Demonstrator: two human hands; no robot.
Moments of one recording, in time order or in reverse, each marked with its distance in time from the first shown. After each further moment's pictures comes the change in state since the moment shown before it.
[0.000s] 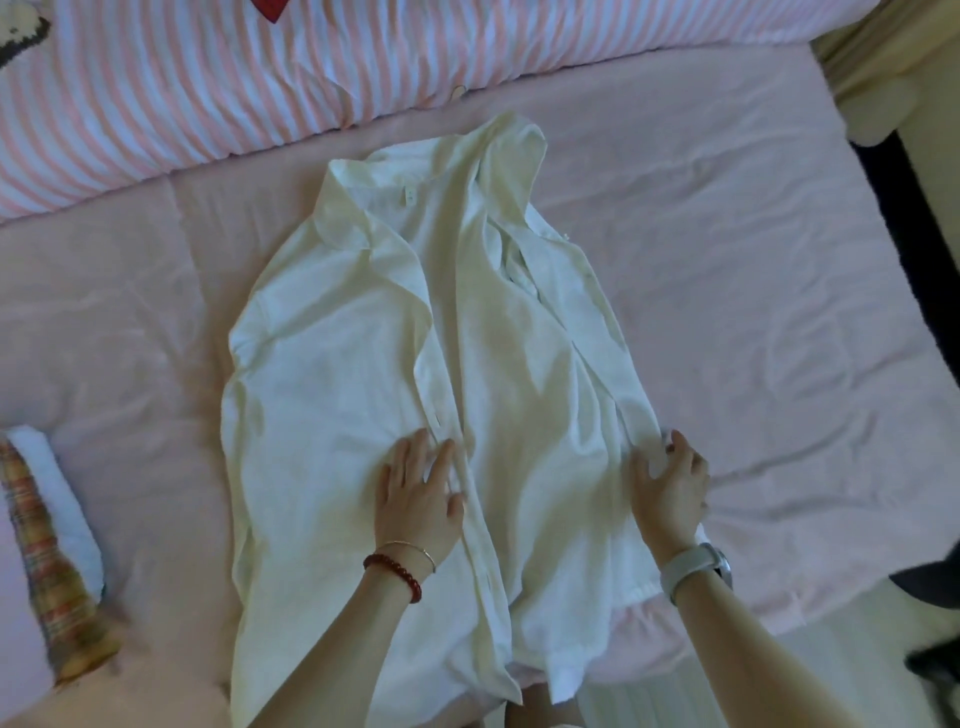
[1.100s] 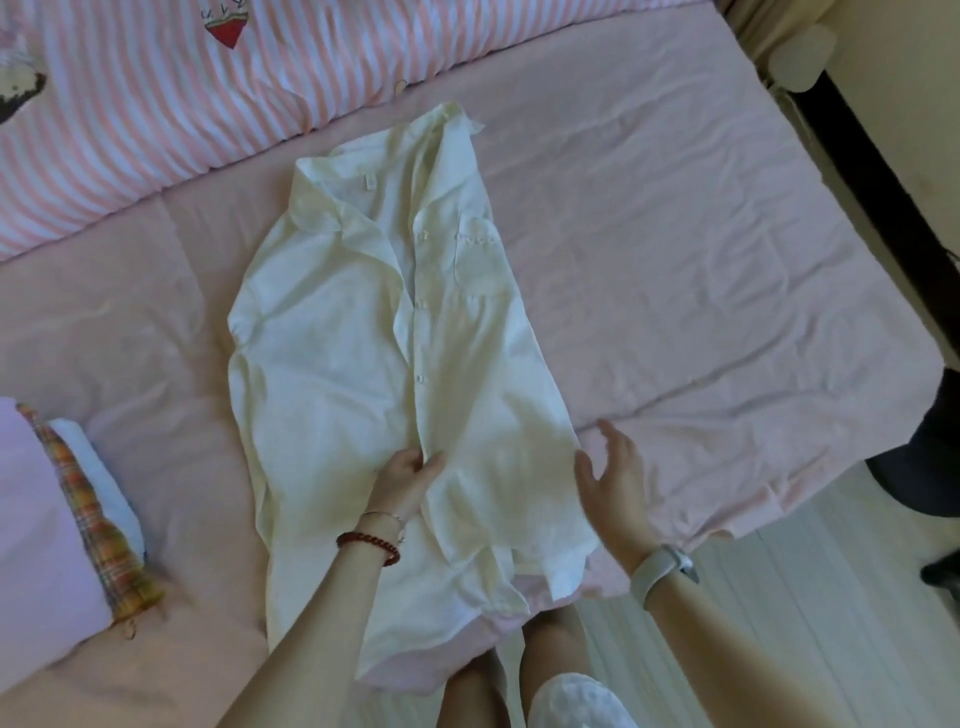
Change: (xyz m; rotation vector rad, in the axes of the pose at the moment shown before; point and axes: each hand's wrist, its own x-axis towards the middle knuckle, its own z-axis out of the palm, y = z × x) left_hand -0.050 -0.004 -0.012 -0.950 -0.189 -0.354; right_hand -0.099 0.036 -0.018 0.127 -0.196 -0.222
